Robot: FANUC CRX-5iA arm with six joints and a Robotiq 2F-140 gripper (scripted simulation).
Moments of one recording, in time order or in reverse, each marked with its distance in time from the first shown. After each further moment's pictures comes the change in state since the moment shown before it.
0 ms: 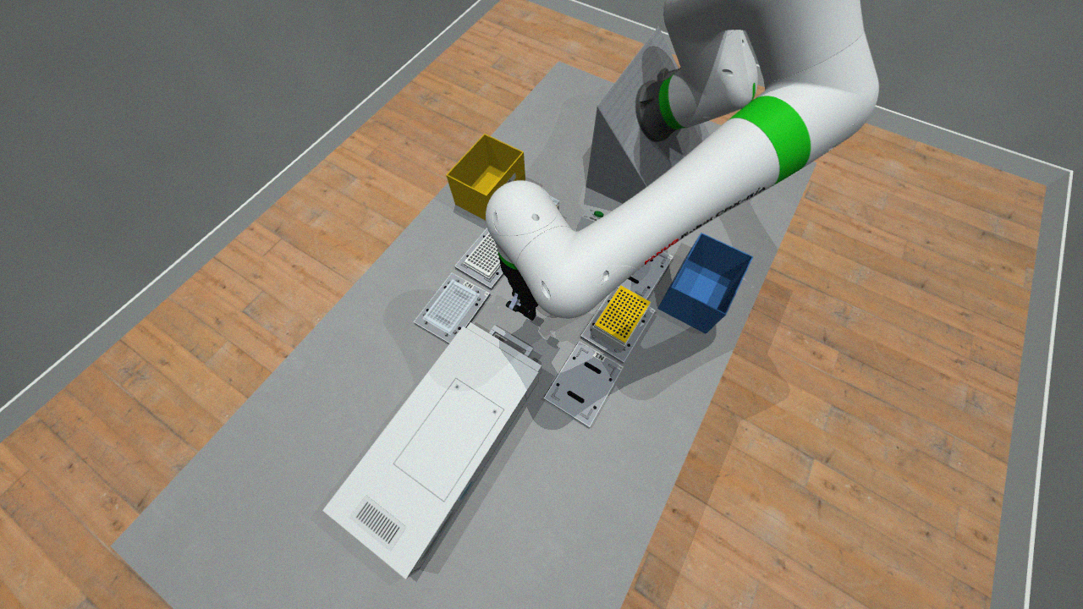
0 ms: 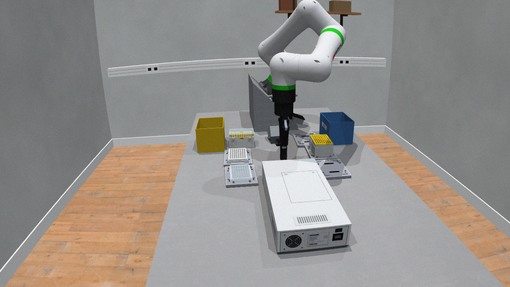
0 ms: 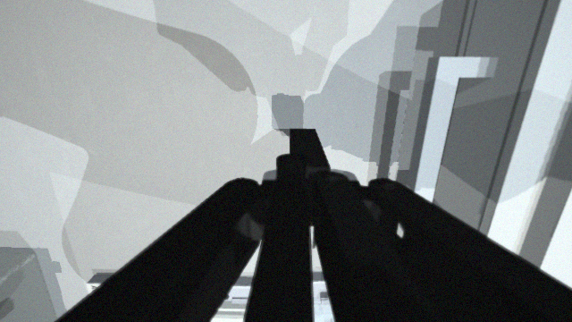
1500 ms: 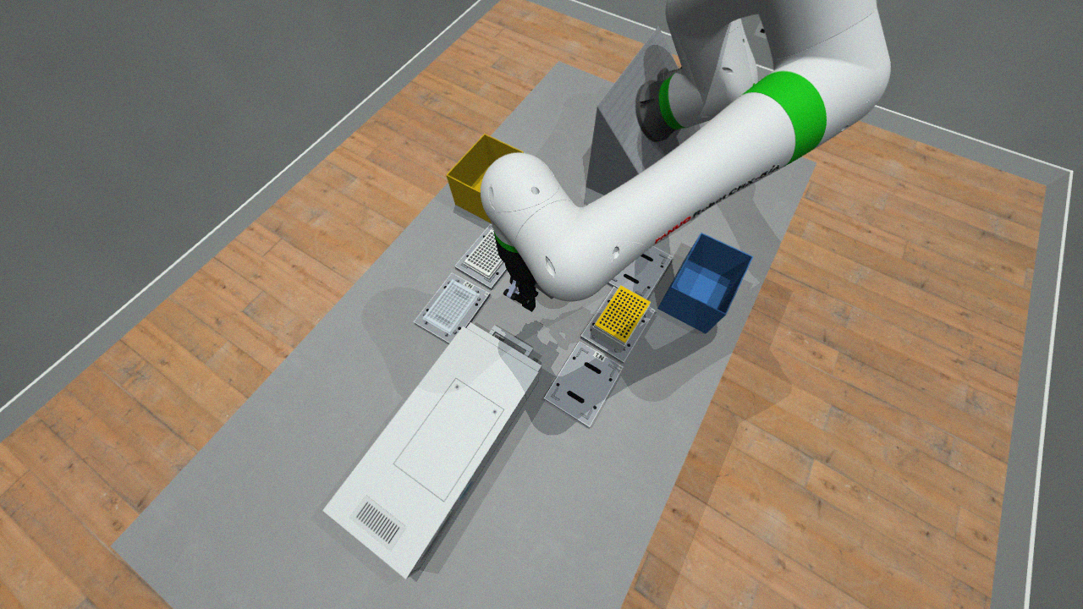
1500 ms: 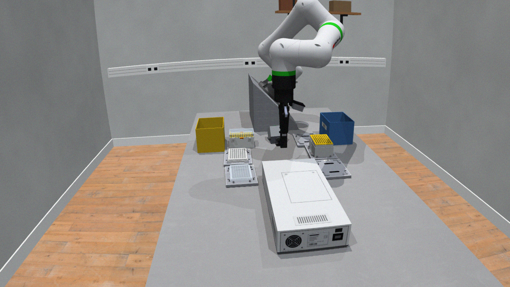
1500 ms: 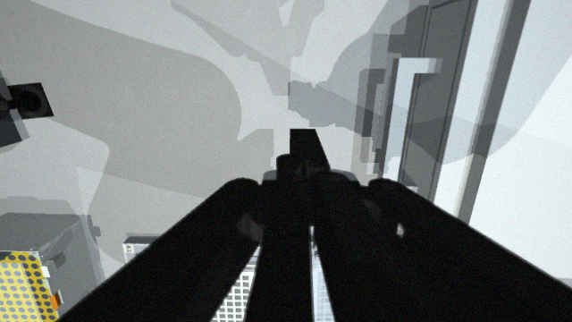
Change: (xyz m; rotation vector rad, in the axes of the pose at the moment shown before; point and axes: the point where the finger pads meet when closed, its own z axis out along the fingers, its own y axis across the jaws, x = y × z) arm 0.000 0.000 -0.054 0.000 0.000 0.000
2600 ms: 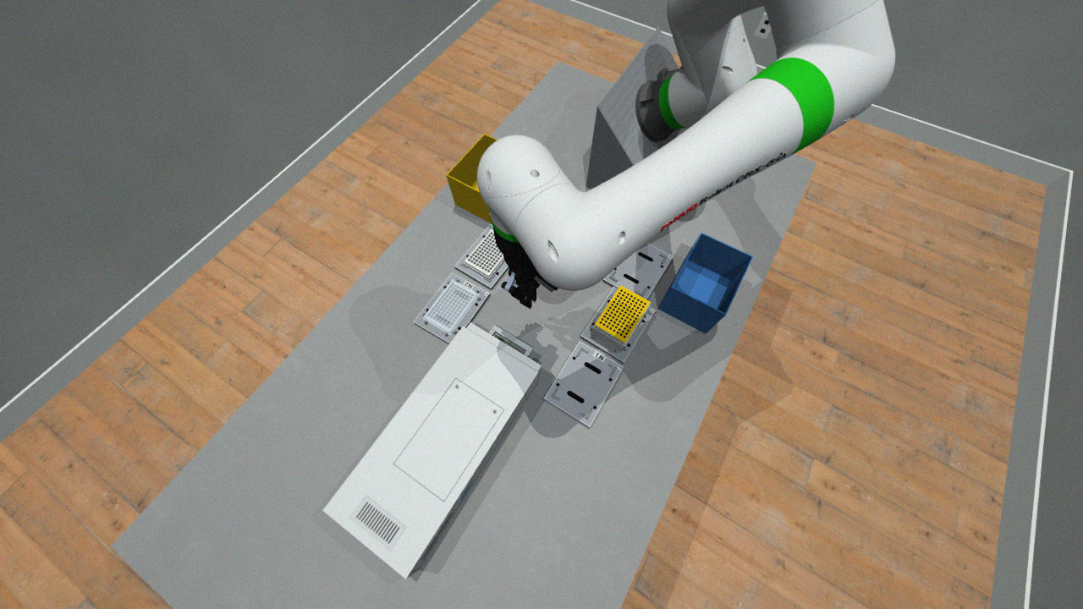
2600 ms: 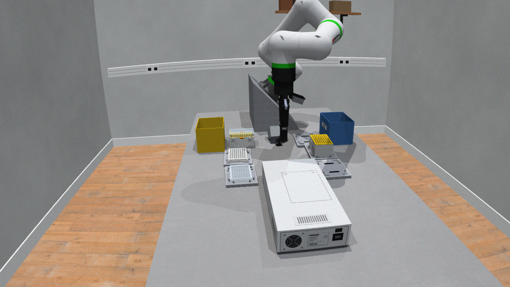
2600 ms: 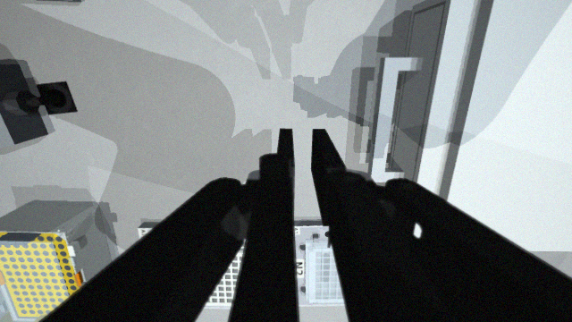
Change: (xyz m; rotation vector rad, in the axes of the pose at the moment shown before) arm 0.000 0.000 -0.030 0.000 0.000 0.005
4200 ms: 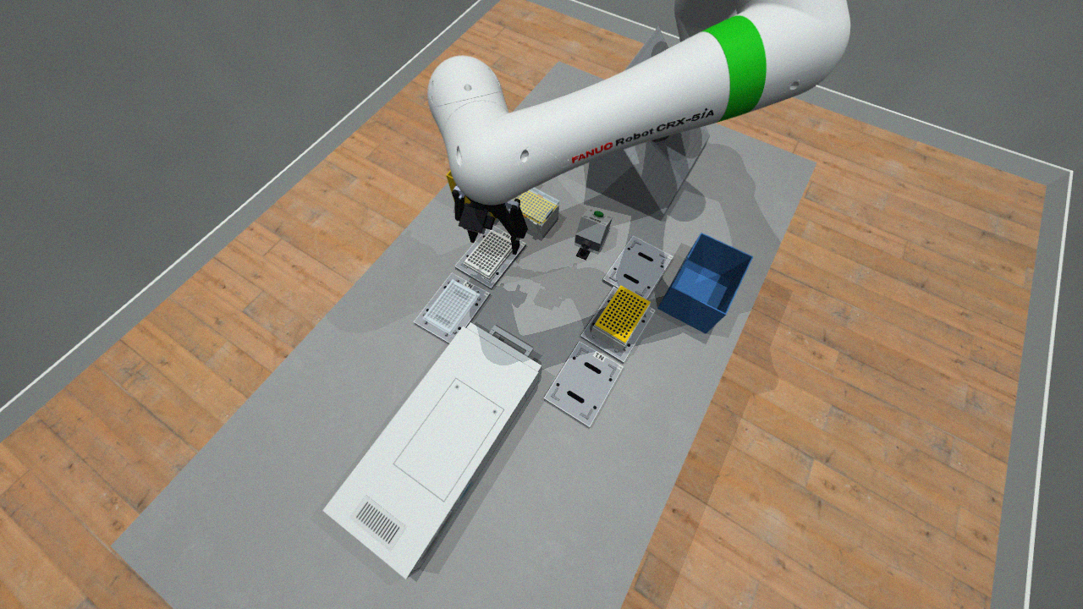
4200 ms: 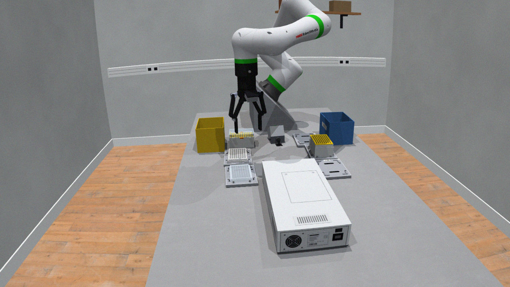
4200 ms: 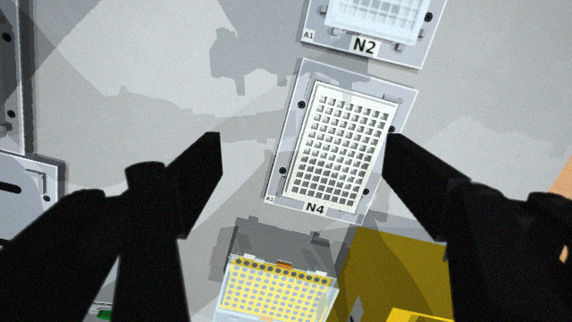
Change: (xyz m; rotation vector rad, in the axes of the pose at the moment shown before) arm -0.141 -0.075 -0.012 -0.002 0.004 1.325
